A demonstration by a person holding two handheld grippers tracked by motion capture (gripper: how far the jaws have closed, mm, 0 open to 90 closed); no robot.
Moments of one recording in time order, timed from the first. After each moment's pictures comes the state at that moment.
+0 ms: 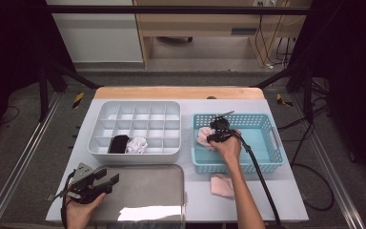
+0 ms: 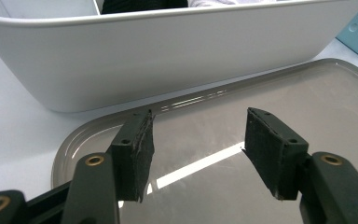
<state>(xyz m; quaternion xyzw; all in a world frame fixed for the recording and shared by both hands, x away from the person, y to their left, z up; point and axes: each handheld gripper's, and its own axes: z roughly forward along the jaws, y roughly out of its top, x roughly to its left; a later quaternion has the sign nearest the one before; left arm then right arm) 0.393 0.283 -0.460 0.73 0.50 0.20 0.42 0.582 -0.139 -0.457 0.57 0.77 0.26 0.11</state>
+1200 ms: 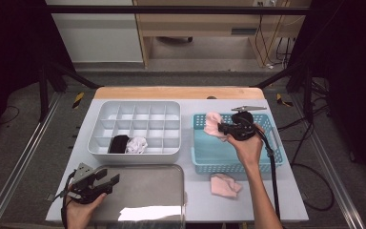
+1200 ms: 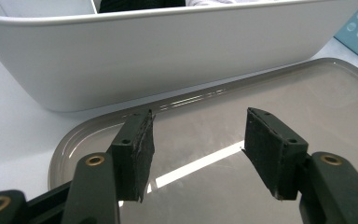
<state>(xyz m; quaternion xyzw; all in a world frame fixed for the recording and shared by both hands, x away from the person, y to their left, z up) 0.393 0.282 -0.459 0.73 0.50 0.20 0.42 0.526 -0.181 -0.371 0.51 0.74 0.41 0.15</state>
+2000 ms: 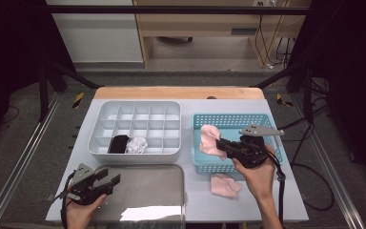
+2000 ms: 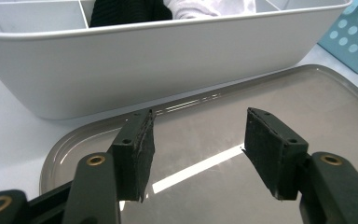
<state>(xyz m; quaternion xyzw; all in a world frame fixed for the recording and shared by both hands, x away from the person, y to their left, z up) 0.387 0.278 -0.454 0.73 0.49 0.20 0.44 0.432 -0.178 -0.342 0.43 0.74 0.49 0.15</state>
